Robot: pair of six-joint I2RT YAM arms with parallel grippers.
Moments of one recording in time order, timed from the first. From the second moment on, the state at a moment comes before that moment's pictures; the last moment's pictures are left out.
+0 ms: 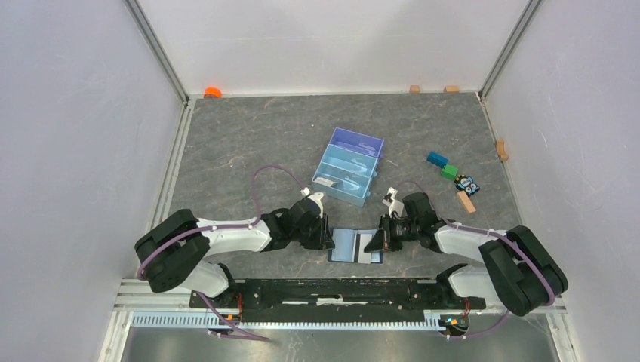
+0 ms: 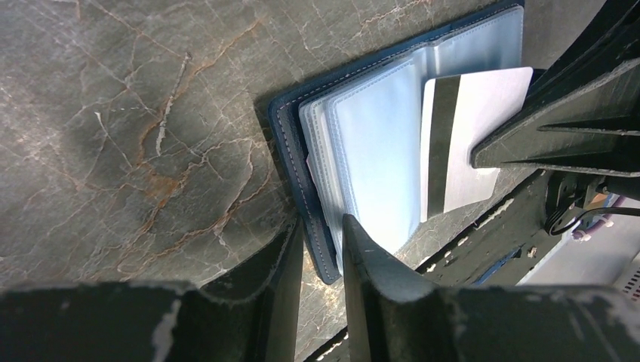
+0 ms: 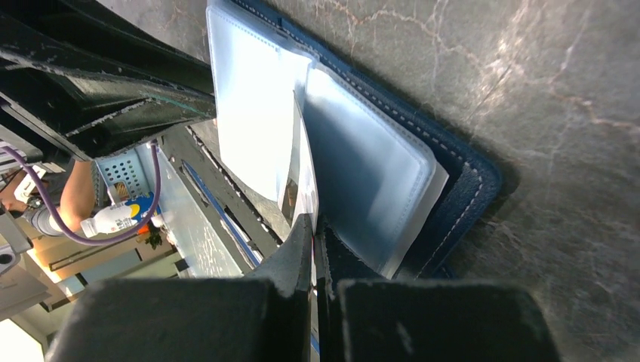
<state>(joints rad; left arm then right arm) -0.96 1.43 0.55 0.03 0.10 -0.80 0.44 1.28 0.25 0.11 -0.72 0.63</state>
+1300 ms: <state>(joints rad) -0.96 1.44 0.56 0.01 0.08 -0.79 0.44 1.36 0.26 0.23 -0.72 0.70</state>
